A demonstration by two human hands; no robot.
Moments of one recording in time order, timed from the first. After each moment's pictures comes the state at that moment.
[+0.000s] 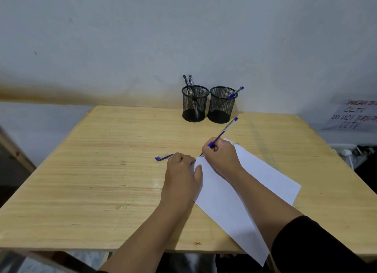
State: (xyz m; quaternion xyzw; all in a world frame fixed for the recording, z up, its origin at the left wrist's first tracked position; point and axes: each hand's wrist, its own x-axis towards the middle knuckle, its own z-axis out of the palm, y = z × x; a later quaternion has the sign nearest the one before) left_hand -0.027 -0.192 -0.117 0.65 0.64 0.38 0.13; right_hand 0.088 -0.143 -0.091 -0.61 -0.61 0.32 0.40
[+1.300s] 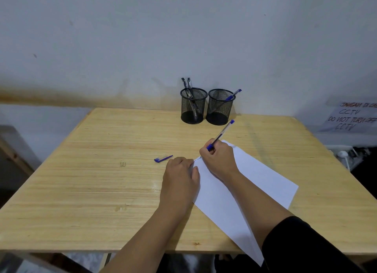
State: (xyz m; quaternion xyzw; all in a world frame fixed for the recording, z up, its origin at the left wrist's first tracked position) left_hand -0.027 -0.196 -0.117 0.65 0.64 0.39 0.09; right_hand 0.085 -0.140 -0.099 -0.62 -0.62 0.25 0.40
